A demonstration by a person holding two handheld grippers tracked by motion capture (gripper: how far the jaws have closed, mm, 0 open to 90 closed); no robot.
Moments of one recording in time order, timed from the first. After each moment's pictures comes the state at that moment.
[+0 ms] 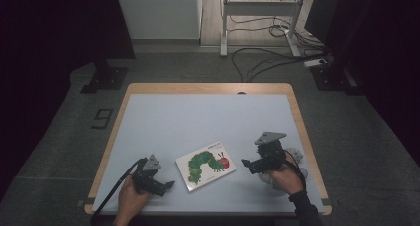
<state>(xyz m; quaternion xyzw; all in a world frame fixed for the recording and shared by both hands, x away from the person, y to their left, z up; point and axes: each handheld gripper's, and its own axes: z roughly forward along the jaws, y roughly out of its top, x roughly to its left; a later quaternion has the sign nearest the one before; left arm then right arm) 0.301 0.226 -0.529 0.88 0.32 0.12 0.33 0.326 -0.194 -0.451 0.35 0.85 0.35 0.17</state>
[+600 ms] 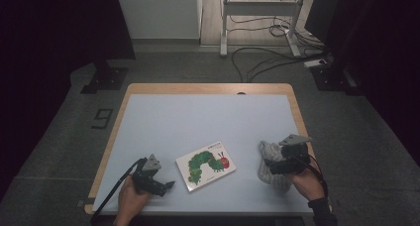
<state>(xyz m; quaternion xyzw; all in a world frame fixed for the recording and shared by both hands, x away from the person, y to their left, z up) 0.301 0.226 -0.529 0.88 0.32 0.12 0.33 0.316 -0.255 -0.456 0.43 0.82 0.31 0.21</state>
